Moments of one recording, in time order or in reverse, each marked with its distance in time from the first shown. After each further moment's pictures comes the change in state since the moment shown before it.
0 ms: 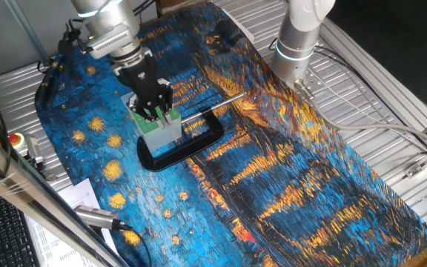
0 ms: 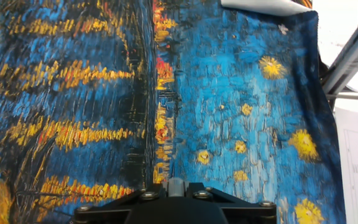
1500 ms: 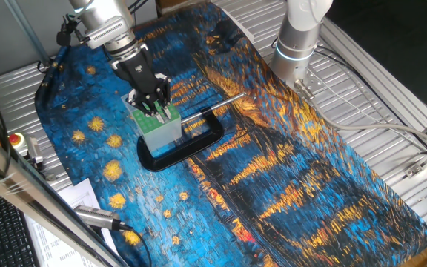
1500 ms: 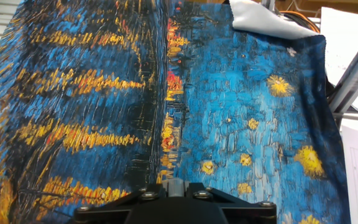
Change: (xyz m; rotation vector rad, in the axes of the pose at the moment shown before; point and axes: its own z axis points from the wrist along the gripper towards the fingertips) arm 0.018 0.009 0.001 -0.004 -0.072 -0.060
